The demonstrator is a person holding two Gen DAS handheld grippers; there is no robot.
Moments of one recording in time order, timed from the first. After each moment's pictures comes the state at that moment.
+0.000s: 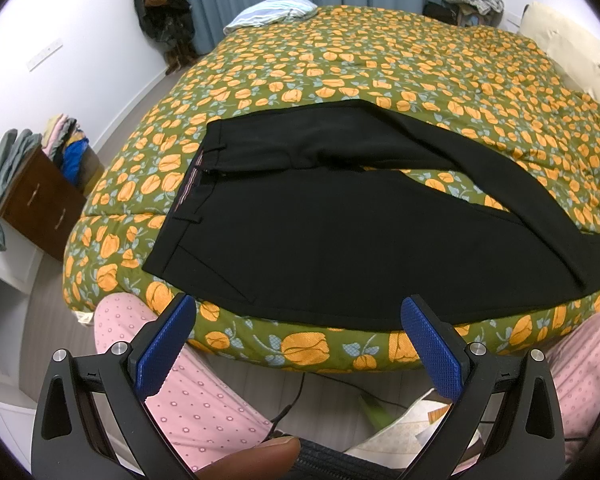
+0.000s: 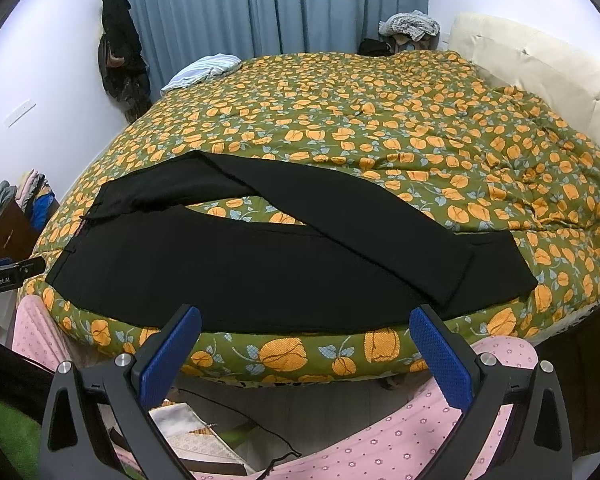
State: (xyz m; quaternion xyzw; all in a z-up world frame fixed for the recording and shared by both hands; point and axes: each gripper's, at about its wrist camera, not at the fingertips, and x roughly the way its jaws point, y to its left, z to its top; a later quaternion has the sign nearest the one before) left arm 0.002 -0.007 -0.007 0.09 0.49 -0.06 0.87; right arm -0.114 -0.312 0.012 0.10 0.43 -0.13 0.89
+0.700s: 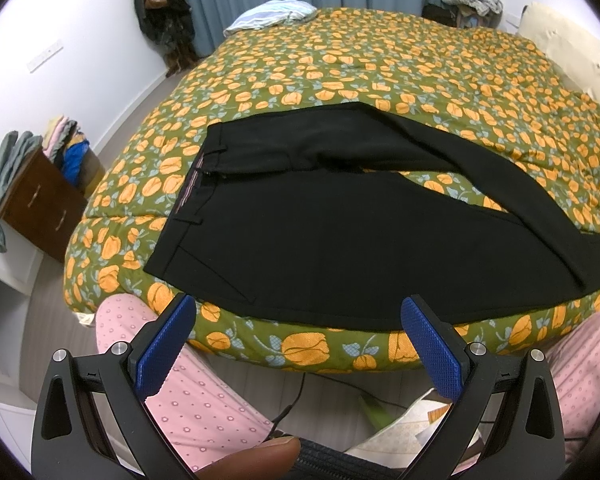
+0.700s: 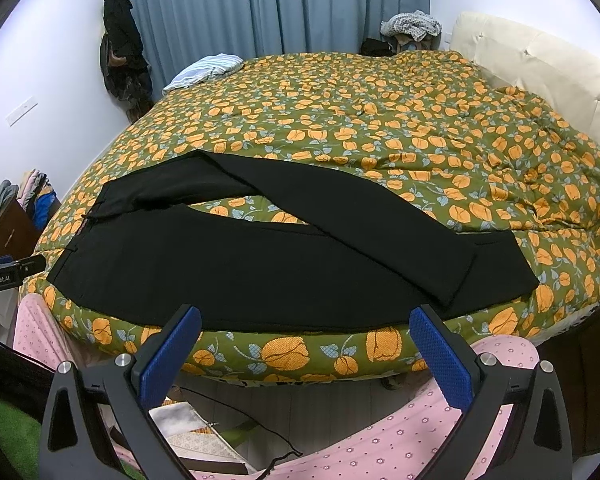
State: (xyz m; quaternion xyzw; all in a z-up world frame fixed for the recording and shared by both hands) left arm 0.001 -0.007 -0.005 0.09 0.48 -0.06 0.87; right arm -0.113 -0.309 0.011 0.10 0.43 -0.13 0.89
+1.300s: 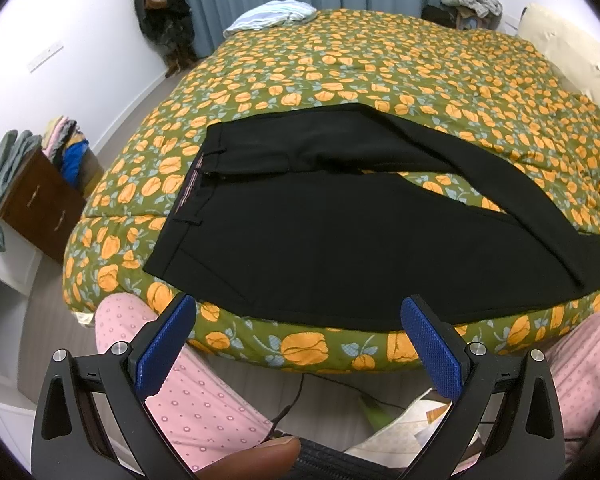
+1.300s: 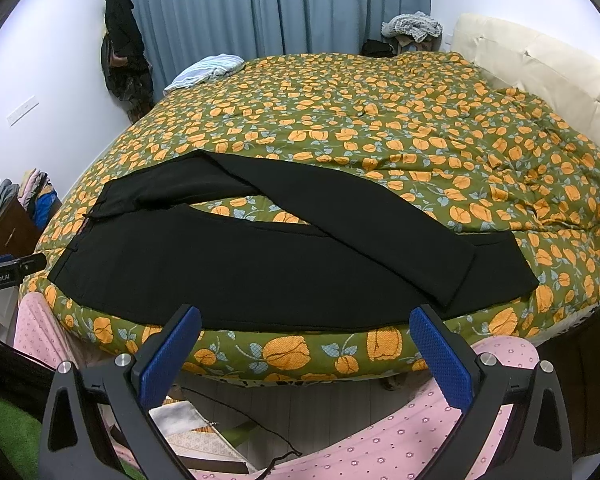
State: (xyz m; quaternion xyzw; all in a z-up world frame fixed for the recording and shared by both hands) left arm -0.001 -0.010 -0.002 0.09 0.48 -0.06 0.87; right arm -0.116 -0.309 0.015 0.10 0.43 -0.12 0.89
